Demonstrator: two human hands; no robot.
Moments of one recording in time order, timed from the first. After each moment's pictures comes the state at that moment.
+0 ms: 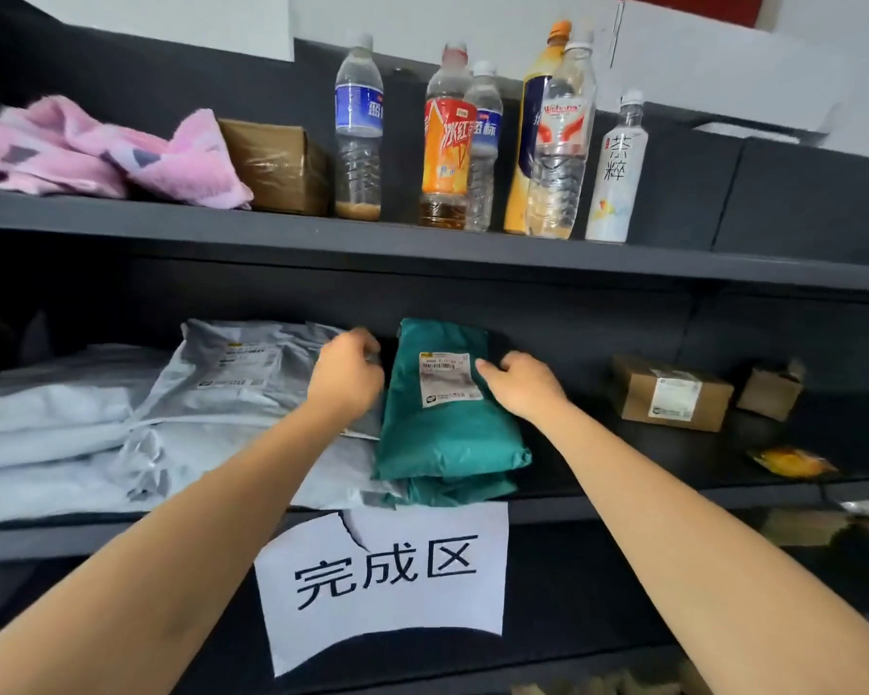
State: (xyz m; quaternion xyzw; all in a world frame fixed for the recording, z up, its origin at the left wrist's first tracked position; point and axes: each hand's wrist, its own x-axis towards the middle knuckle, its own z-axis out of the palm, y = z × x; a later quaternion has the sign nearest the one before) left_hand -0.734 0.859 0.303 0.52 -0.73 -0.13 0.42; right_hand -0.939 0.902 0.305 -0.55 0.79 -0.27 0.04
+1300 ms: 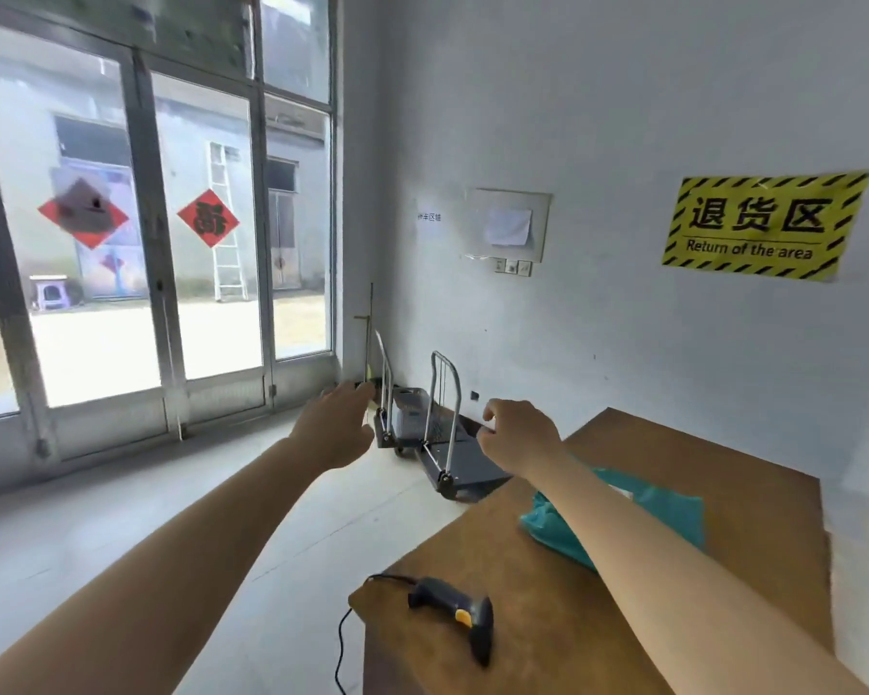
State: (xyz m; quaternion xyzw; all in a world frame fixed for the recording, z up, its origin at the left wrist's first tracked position) left_hand 0.295 1.097 0.233 0.83 -0.52 0.11 0.16; right_hand 0.106 0.956 0.232 -0.90 0.38 -0.20 0.06
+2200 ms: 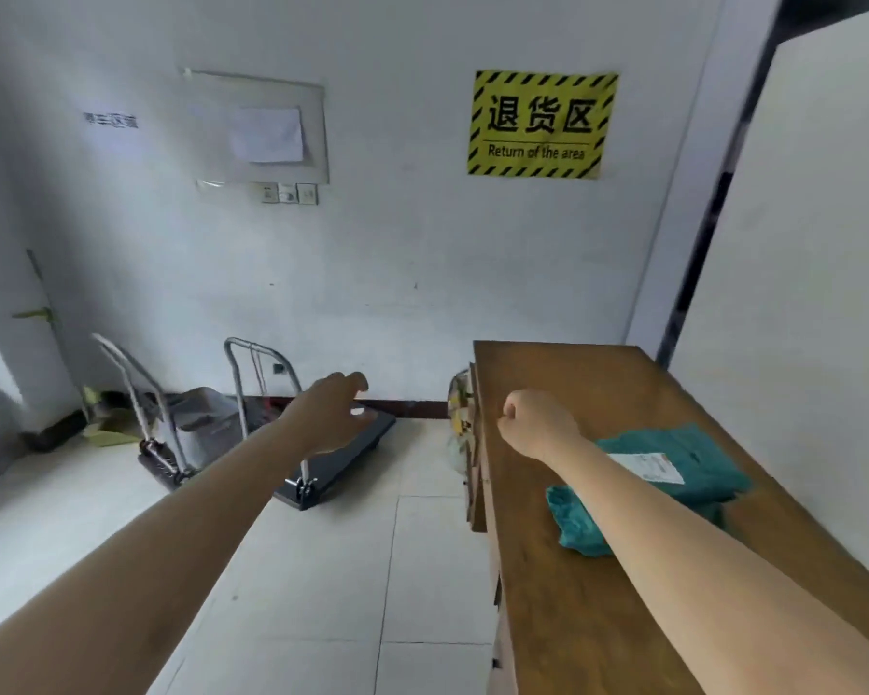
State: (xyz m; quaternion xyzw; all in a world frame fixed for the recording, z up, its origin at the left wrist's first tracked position) left_hand 0.648 0.683 0.208 0.62 -0.77 -0.07 0.13; right_hand 0.385 0.690 0.180 -0.68 0.71 -0.15 0.07
